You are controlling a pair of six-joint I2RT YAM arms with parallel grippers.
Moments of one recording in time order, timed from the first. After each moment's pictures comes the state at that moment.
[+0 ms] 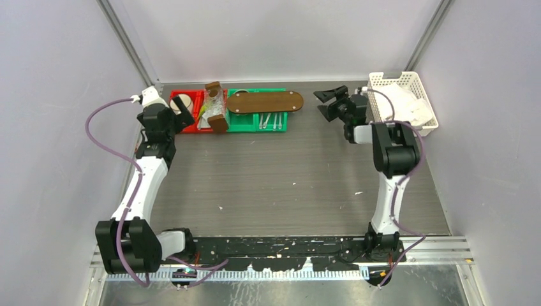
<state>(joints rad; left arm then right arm) 0.04 1.19 0.93 -0.07 -0.19 -0.34 0.09 2.04 1.15 0.67 -0.30 1.17</state>
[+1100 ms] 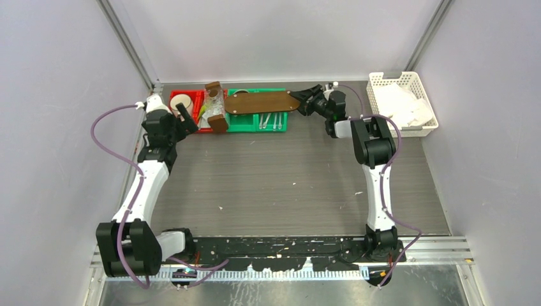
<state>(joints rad) 0.04 1.17 0.88 -0.12 -0.14 -0.37 0.19 2.40 1.48 0.89 -0.58 1.47</state>
